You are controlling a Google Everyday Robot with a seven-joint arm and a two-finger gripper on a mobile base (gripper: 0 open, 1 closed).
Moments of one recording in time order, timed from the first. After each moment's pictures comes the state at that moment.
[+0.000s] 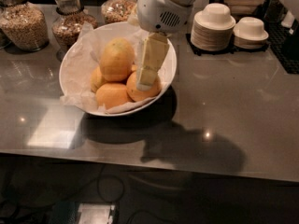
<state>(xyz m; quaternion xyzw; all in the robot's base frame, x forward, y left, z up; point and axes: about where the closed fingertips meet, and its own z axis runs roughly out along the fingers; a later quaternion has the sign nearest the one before) 0.517 0.034 0.979 -0.75 0.61 0.09 0.23</state>
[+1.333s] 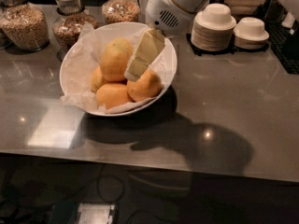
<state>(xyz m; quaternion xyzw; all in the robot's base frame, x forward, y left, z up) 0.546 0.022 0.973 -0.61 0.74 0.13 0.26</state>
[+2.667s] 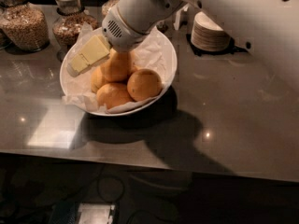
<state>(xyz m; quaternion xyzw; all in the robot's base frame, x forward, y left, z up) 0.557 0.123 0.933 -0.44 0.83 0.26 0.21</state>
